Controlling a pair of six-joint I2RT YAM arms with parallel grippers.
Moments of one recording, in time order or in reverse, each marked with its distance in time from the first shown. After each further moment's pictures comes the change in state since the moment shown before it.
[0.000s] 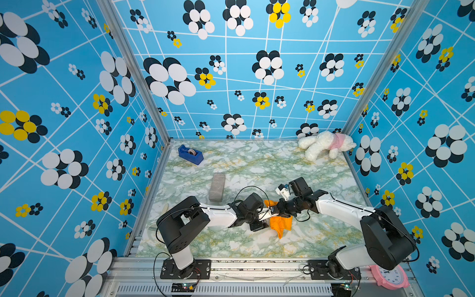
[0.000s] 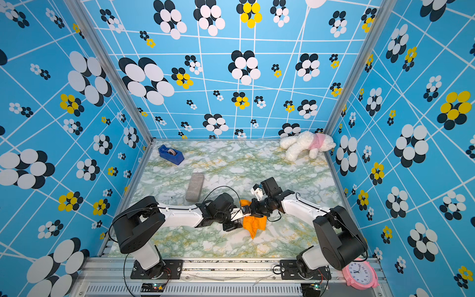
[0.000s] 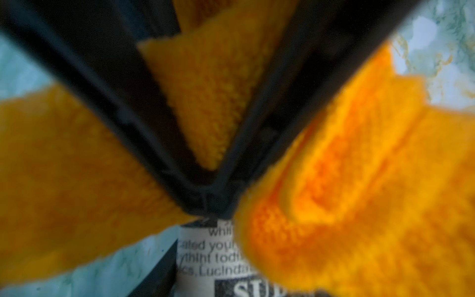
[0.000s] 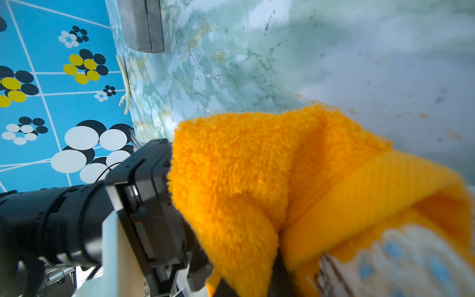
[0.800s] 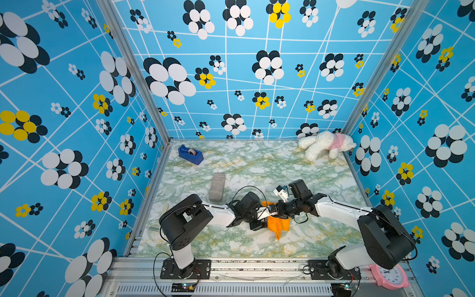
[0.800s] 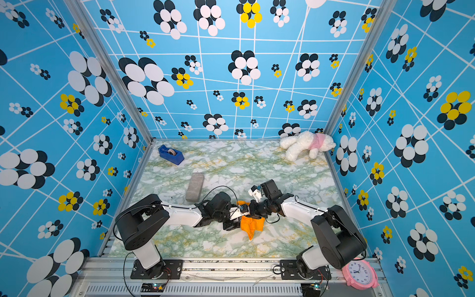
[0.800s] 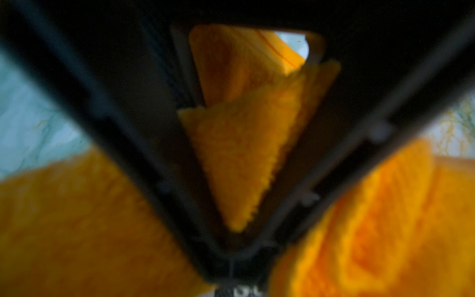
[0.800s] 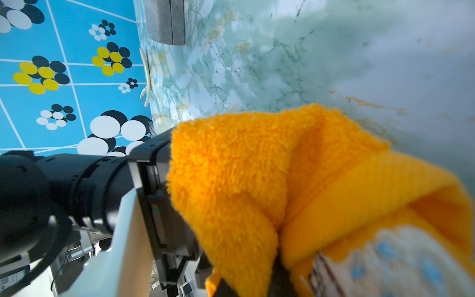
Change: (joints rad) left arm 0.049 0.033 -0.044 0.143 0.125 -0.004; right arm 0.029 0.038 -0.044 0.154 -0.098 0.043
